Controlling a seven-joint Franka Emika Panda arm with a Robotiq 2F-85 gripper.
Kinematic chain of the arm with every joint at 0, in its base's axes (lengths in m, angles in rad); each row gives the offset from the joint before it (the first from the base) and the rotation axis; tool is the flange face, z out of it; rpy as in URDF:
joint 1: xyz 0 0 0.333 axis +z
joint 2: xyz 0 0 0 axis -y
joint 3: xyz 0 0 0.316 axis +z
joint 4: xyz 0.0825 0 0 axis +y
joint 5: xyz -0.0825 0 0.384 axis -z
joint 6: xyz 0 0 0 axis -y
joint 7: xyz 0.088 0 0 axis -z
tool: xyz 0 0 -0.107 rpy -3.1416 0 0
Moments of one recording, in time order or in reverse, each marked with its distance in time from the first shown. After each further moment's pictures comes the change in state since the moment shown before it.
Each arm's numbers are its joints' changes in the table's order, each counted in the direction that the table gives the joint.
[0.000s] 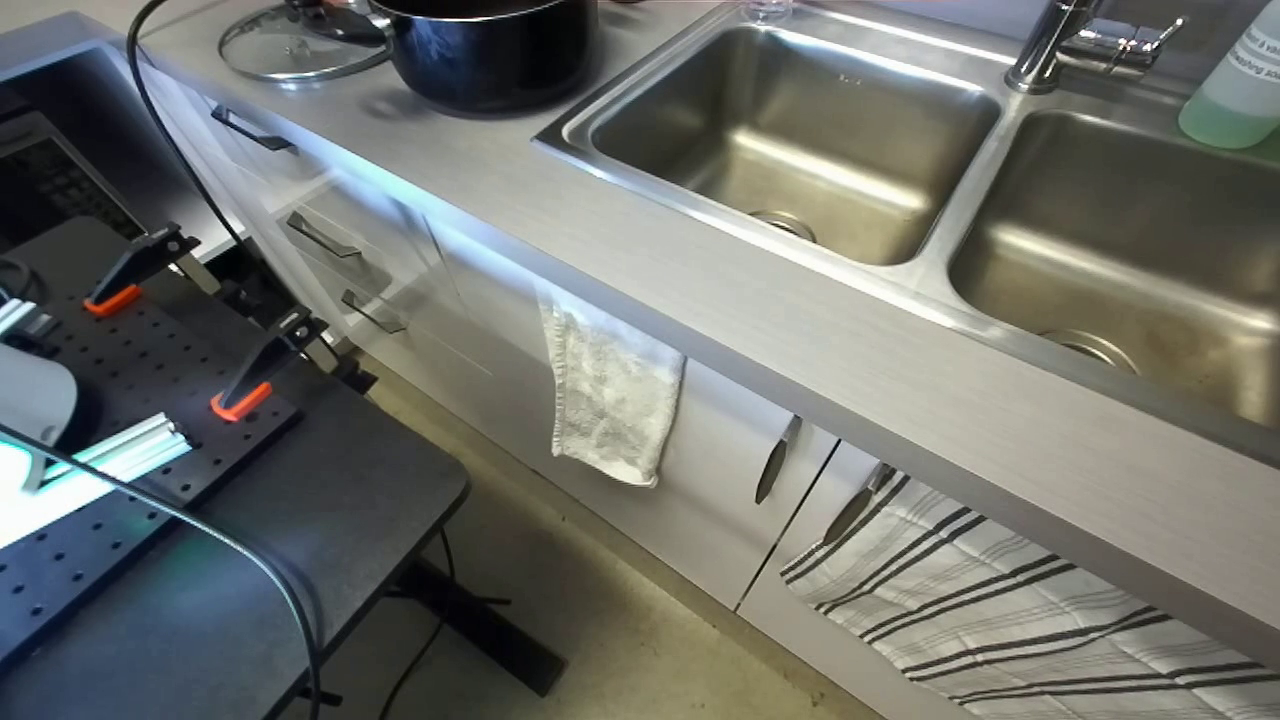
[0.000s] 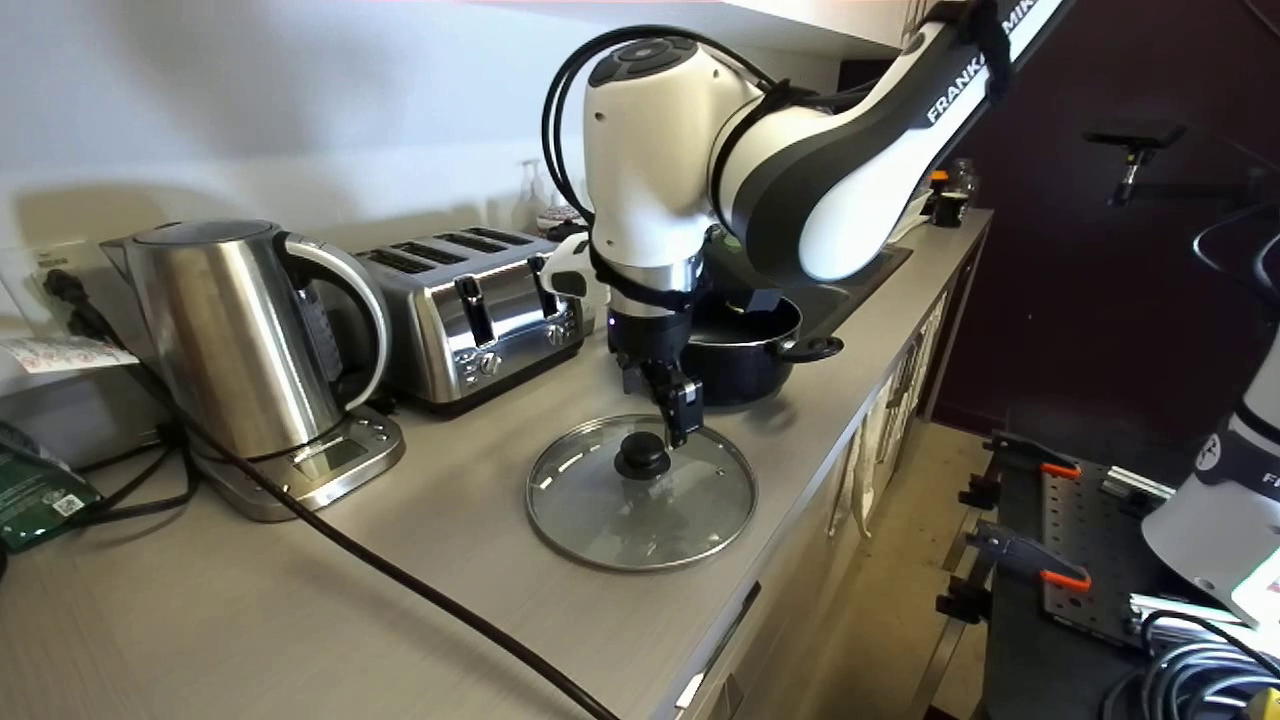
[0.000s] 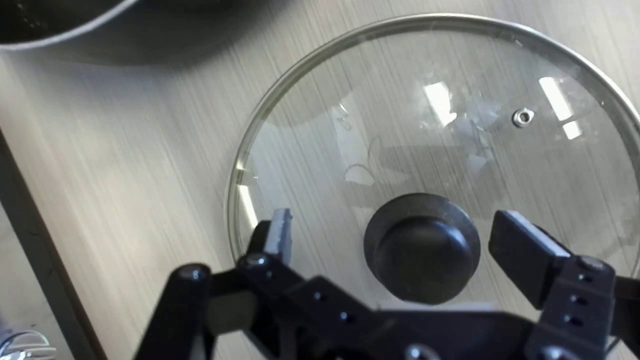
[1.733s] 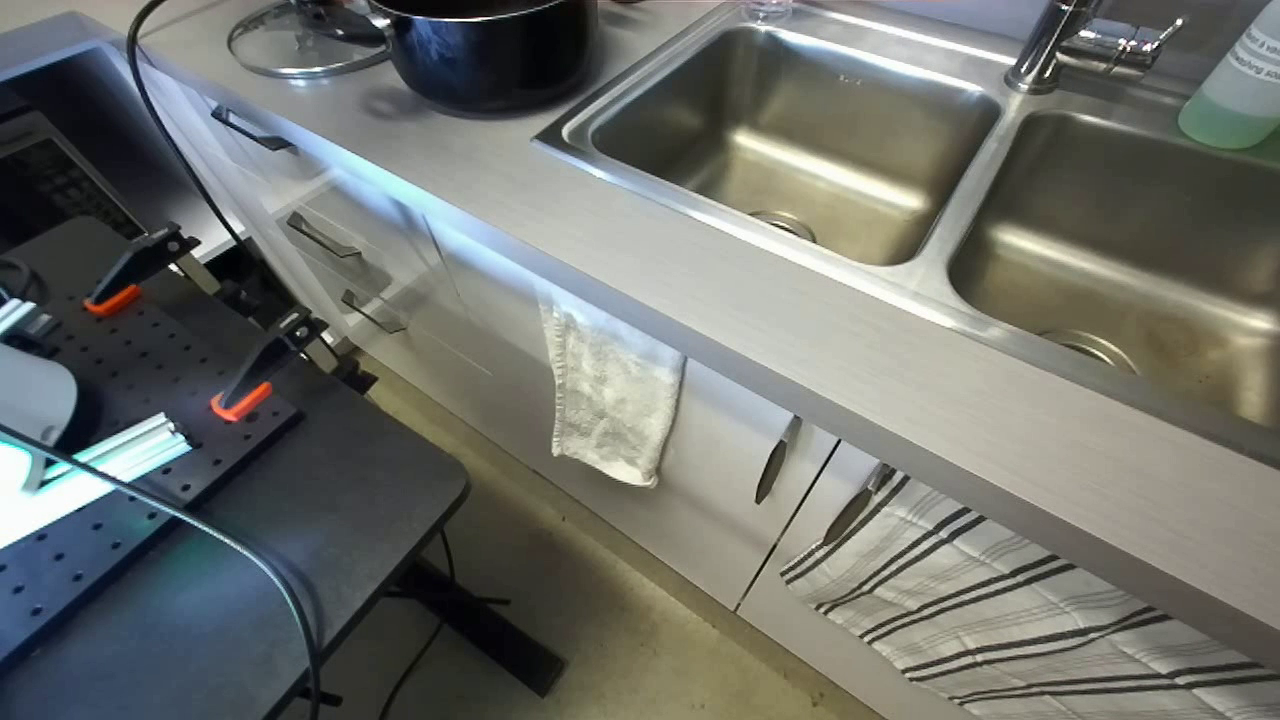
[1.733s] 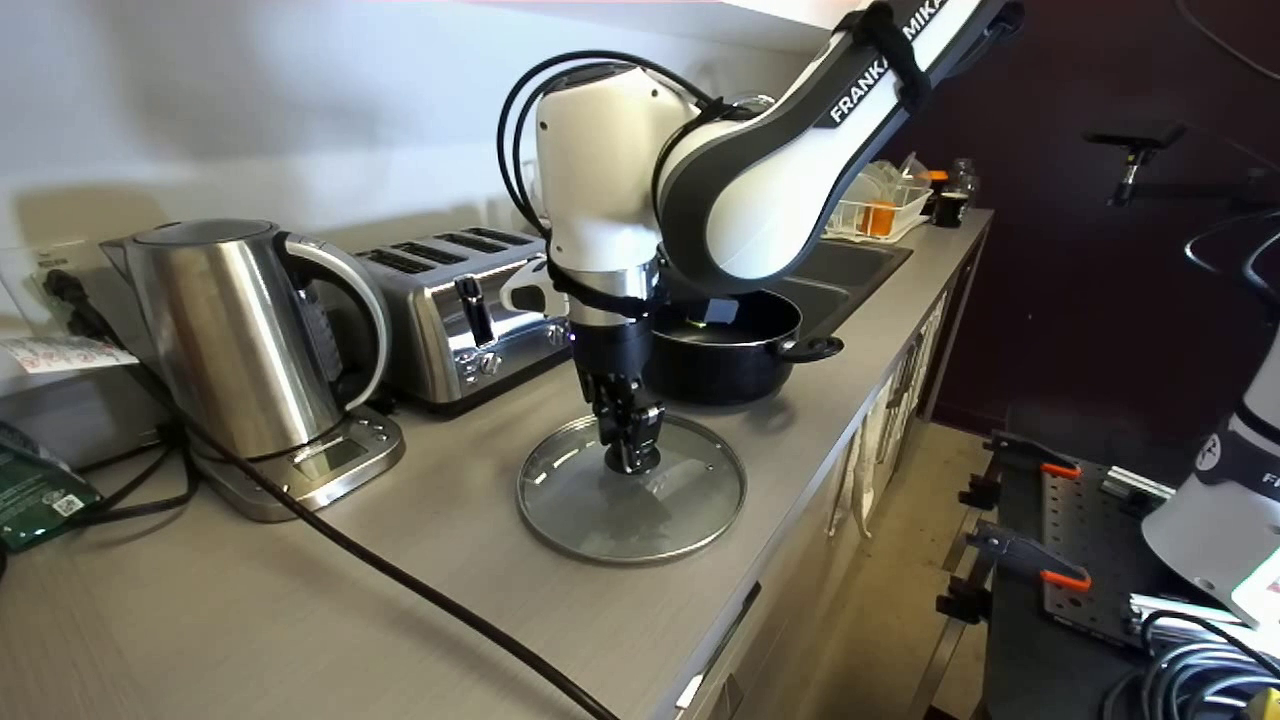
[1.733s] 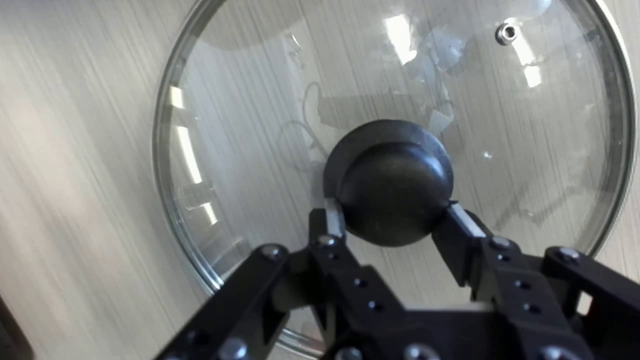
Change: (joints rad) arm -0.011 -0.118 0.017 -0.135 -0.206 -0.006 -0.221
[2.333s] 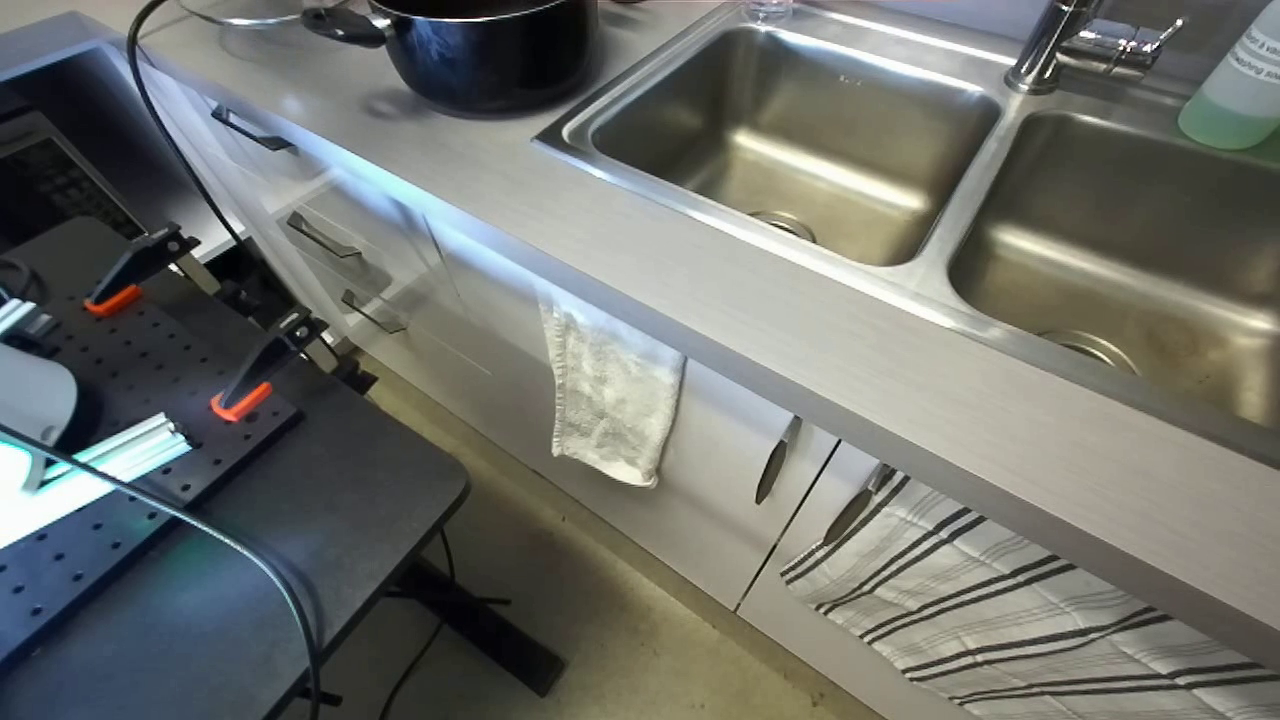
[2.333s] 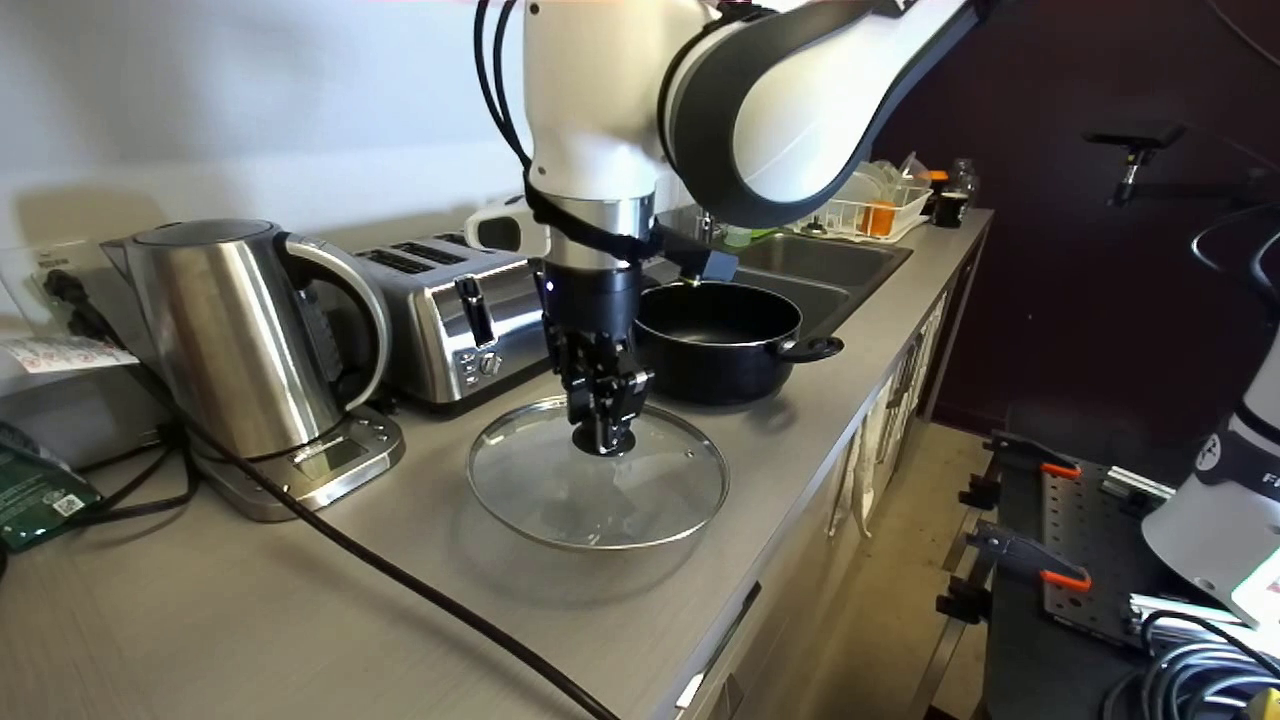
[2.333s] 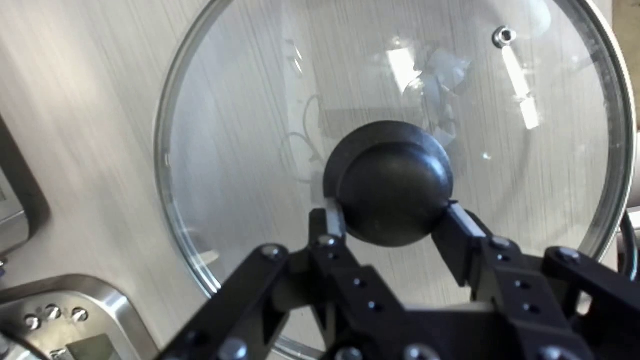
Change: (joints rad) arm 0.000 0.099 0.075 0.007 -0.042 -0.004 -0.052
